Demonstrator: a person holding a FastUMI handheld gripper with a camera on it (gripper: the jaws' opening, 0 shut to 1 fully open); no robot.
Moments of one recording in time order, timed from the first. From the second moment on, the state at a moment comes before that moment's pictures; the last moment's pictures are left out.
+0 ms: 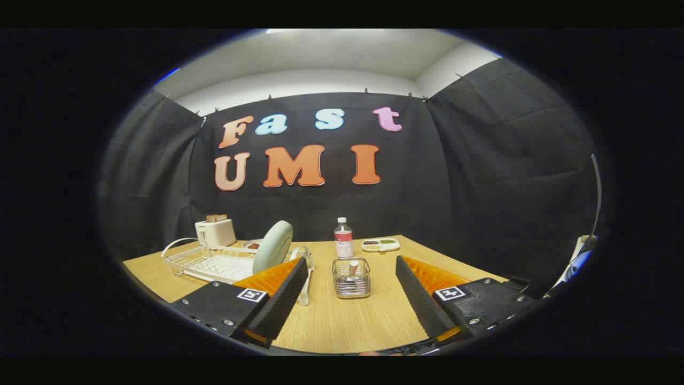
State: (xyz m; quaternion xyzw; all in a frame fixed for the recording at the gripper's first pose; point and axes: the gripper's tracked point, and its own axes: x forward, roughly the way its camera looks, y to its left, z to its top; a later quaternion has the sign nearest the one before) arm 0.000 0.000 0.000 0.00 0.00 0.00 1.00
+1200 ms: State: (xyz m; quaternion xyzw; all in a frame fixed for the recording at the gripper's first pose) arm 0.027 0.026 0.013 0.00 0.00 0.00 1.00
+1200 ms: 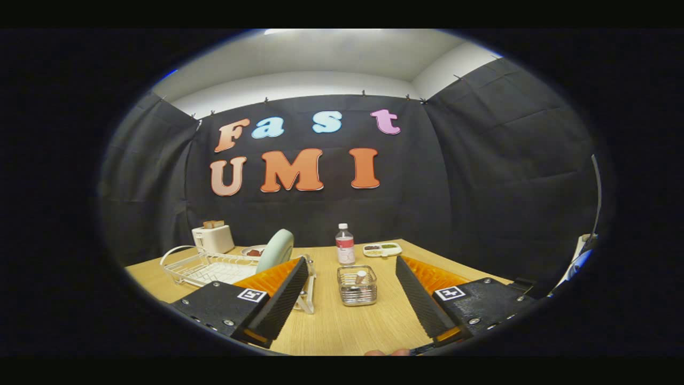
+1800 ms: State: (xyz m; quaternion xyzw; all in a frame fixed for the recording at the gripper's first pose) arm 0.142 0.134 0.019 -0.01 0.07 0.08 0.99
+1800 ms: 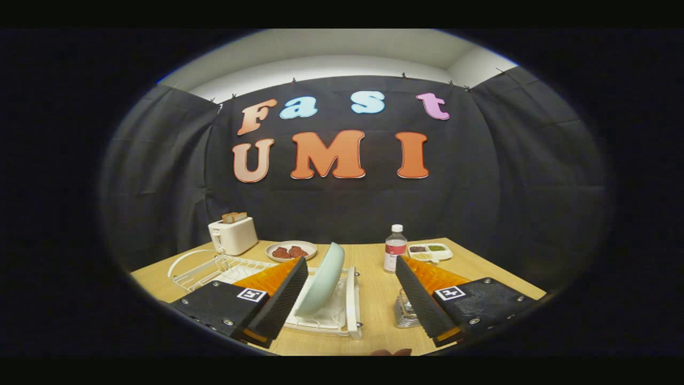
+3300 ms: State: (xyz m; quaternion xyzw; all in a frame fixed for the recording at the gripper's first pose) arm 0.208 0.146 -0.043 -0.07 0.25 -0.05 0.96
